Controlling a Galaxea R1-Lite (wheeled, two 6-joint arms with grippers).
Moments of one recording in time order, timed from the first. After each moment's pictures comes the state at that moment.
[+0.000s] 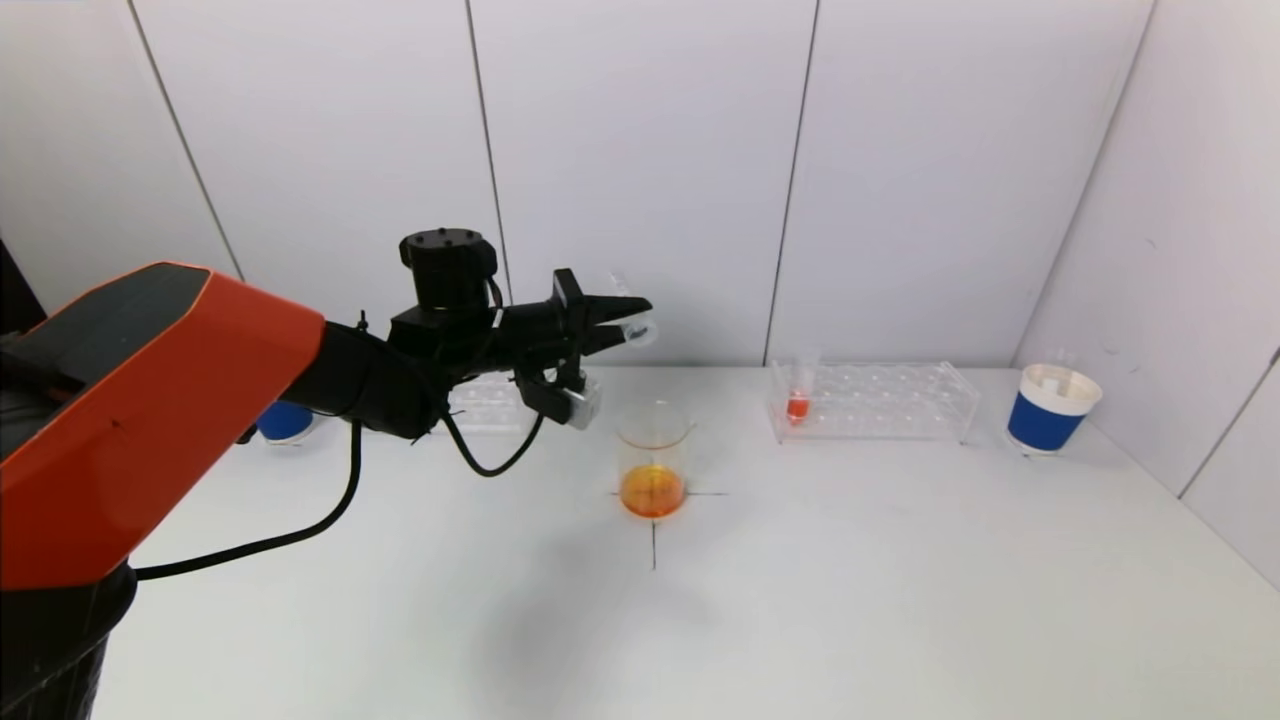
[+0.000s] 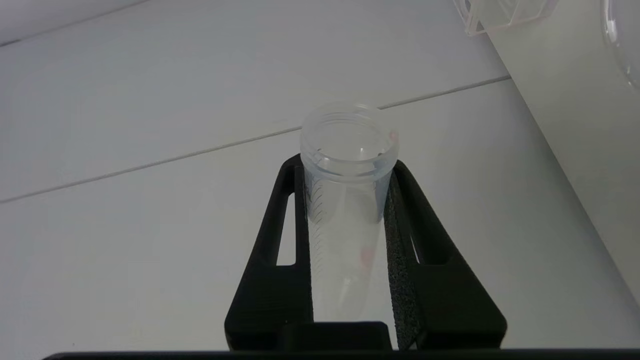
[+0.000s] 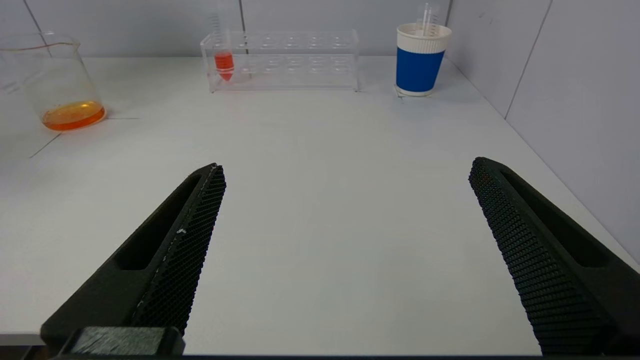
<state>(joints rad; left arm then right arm) -0.34 2.21 -1.42 -0.81 -0.84 1.81 0.00 0.00 0.00 0.00 -0.03 0.01</state>
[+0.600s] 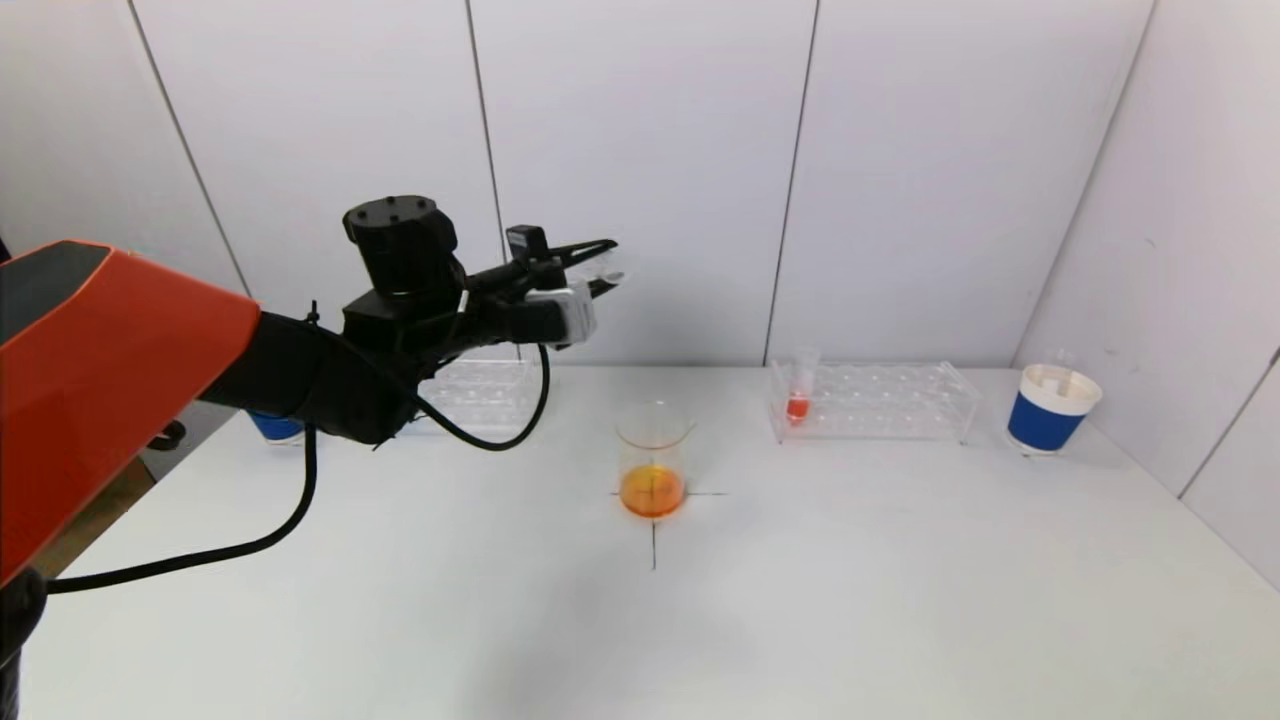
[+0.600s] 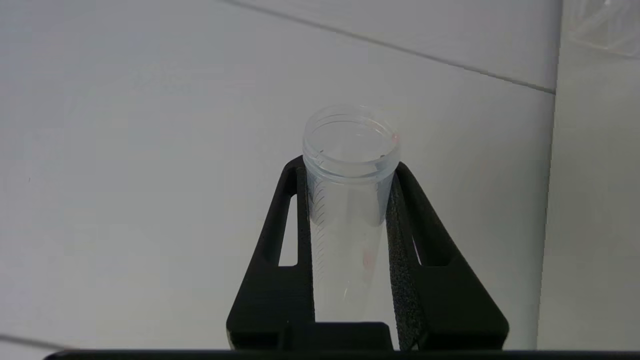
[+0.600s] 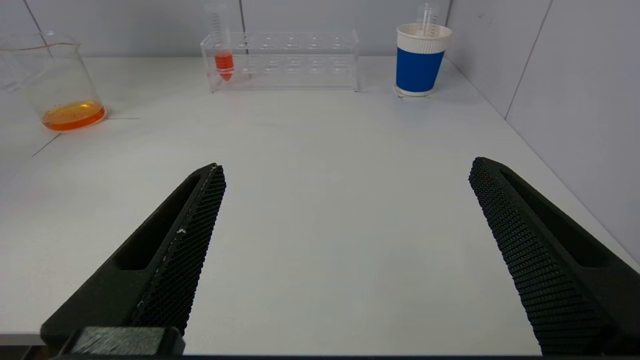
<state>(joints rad) -0.35 2.08 -1.28 -1.00 -0.55 1.23 0.00 0.00 0.00 0.00 -0.03 0.01</state>
